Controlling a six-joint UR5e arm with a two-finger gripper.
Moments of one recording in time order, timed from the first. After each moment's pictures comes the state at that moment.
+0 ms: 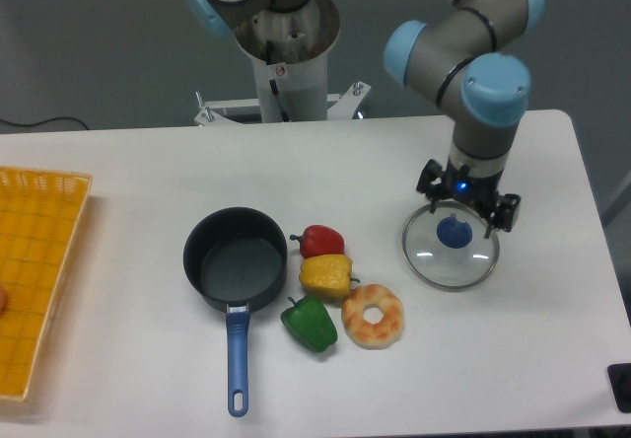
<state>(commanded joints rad) 2.69 -1.95 -1.68 -1.01 1.57 1.09</state>
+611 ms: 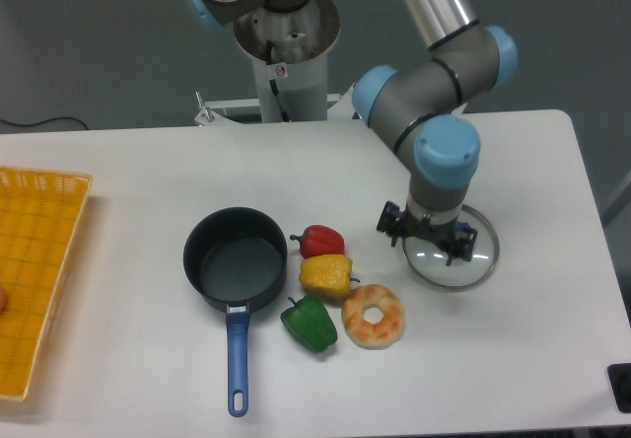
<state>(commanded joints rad) 2.58 -2.07 -1.60 -1.01 1.59 0.83</state>
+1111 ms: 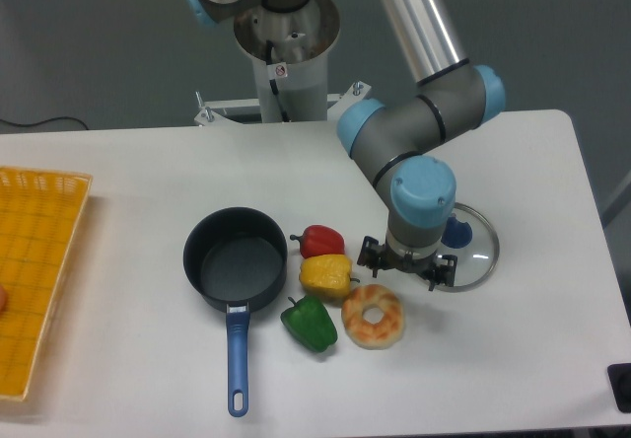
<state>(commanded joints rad) 2.55 -2.13 -1.58 -0.97 1.58 0.70</state>
